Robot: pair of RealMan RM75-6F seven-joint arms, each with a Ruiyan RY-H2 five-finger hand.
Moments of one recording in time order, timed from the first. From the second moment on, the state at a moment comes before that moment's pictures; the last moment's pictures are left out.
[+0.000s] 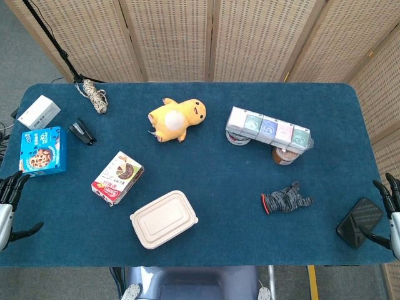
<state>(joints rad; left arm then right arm) -0.05 -1.00 -0.02 -1.82 1.50 1.50 0.08 0.00 -1.00 0.08 -1.65 -1.55 1.62 0.03</state>
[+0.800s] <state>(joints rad) -0.07 -1.01 -0.04 -1.83 1.44 1.47 0.08 0.18 -1.08 0.04 -1.62 -1.65 1.33 0.00</state>
